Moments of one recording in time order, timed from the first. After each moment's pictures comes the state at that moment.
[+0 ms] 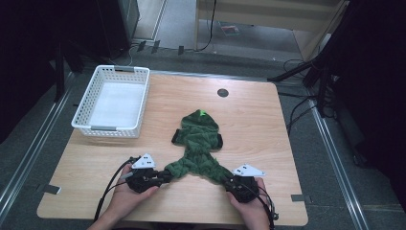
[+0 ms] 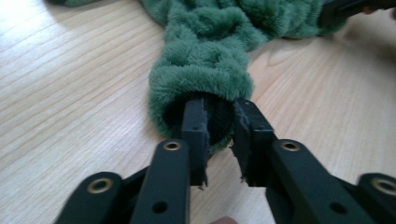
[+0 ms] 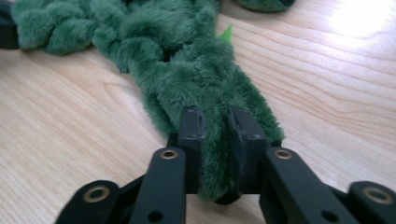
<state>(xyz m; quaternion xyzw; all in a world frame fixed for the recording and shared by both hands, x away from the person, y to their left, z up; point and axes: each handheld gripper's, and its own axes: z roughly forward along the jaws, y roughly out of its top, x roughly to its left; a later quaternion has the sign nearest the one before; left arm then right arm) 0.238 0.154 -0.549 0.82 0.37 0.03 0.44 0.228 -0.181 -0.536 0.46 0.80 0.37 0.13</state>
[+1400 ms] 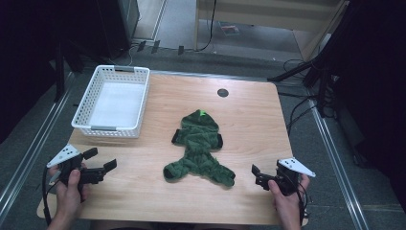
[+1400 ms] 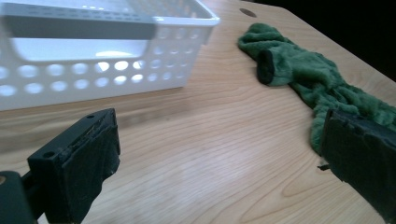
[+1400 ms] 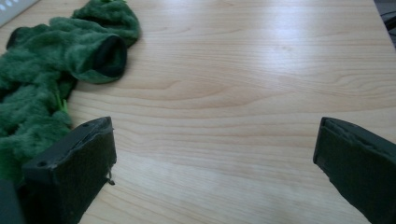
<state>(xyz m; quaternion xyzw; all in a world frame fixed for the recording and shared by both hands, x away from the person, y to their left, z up) 0.217 0.319 -0.526 0.67 0.51 0.17 0.52 0.246 -0.284 -0.519 0.55 0.69 0.42 0.23</state>
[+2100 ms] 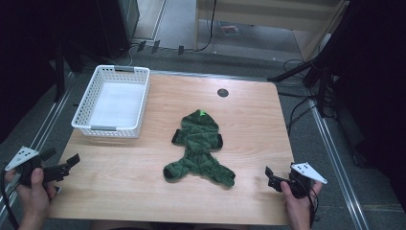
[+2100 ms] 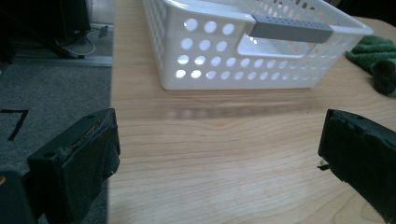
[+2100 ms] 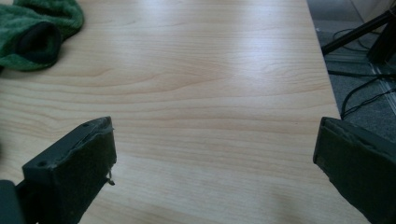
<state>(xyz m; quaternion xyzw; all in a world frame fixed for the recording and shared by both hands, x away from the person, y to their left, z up) 0.207 0.414 -0.541 0.61 0.58 0.25 0.48 0.246 -0.327 -0.543 0.55 0.67 0.41 0.28</state>
